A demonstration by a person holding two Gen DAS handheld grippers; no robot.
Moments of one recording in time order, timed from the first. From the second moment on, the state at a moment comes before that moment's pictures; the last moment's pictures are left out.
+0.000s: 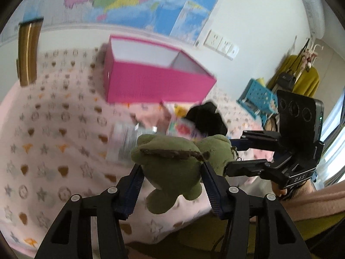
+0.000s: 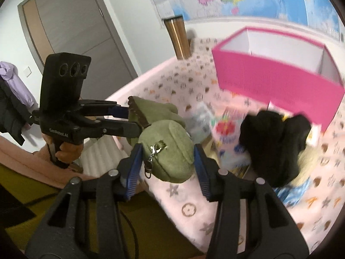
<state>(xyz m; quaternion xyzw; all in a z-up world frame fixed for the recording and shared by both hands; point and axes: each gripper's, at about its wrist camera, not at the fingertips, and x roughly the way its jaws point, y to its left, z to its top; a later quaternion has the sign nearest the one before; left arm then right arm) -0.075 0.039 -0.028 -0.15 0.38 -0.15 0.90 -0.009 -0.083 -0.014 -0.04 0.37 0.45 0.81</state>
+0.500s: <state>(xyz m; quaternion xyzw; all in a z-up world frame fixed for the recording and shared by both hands) -0.007 0.041 0.056 -0.09 0.29 -0.13 0.94 0.059 -0.091 0.063 -0.06 0.28 0.42 0.86</state>
